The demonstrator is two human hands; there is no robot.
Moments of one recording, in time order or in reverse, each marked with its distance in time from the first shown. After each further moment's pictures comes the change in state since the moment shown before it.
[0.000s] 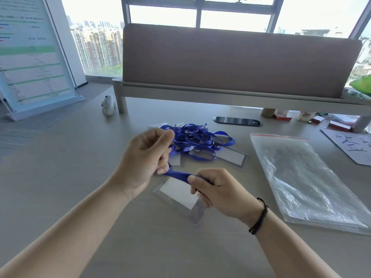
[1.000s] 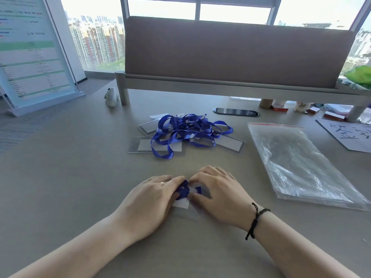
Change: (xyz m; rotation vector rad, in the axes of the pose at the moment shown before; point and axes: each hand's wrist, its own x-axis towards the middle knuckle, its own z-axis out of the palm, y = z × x) left_hand -0.086 -0.056 -0.029 1.356 -0.339 0.288; right_hand -0.038 0.019 0.021 -0.734 0.065 -0.089
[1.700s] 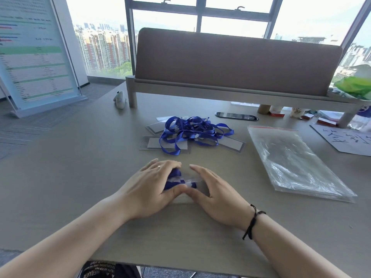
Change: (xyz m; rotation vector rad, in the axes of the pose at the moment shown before) left_hand -0.015 -0.010 -0.031 -0.017 -0.027 -0.018; right_hand -0.020 -0.035 0.008 0.203 0.023 0.036
